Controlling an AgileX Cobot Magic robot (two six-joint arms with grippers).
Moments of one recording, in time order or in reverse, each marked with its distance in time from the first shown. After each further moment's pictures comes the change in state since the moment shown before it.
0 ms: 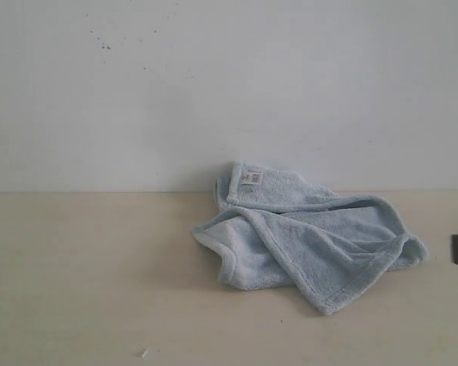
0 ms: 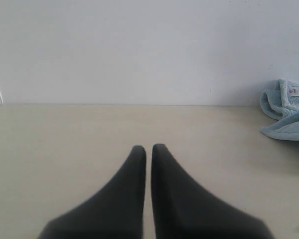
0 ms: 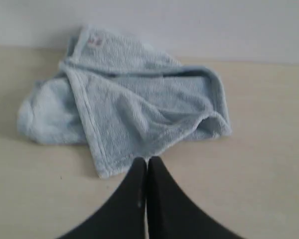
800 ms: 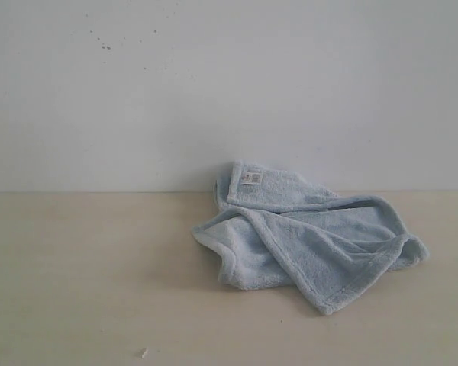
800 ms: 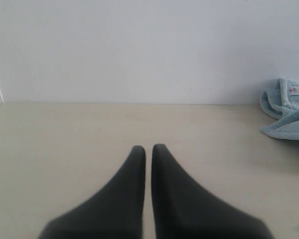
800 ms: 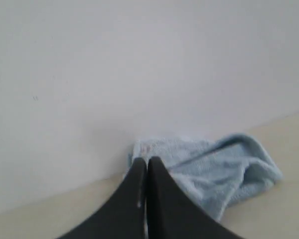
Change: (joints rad) left arm 0.000 0.000 0.000 0.000 0.004 0.000; right arm -0.002 -0.886 0.552 0.209 -0.295 0.222
